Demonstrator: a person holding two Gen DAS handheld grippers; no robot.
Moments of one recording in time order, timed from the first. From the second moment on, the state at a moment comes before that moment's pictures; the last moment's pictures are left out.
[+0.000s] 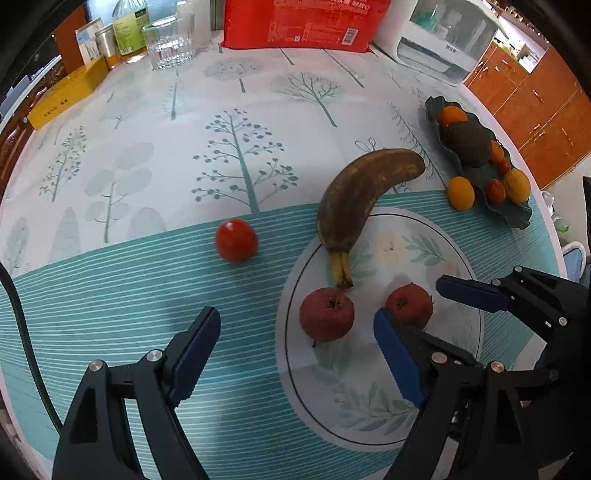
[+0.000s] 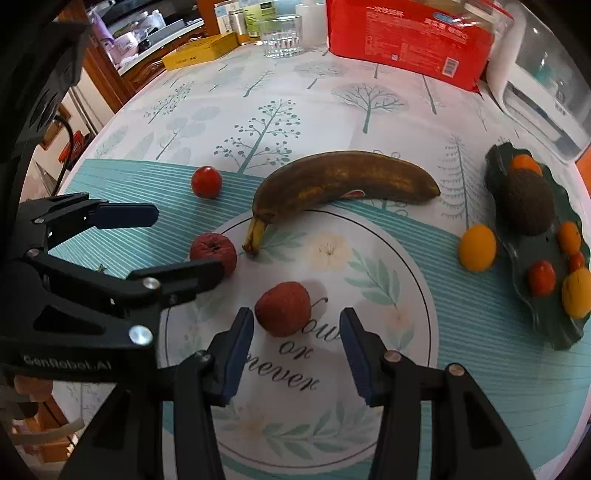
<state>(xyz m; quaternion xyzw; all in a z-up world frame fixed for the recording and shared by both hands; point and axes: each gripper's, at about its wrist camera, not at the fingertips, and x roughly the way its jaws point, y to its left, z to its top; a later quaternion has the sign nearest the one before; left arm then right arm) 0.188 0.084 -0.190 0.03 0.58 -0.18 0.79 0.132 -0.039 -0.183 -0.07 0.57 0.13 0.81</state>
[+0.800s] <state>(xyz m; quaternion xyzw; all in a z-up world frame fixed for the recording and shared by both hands) 0.182 0.065 -0.199 0.02 0.58 -0.17 0.79 0.136 -0.050 -0.193 -0.05 0.57 0.13 0.81</state>
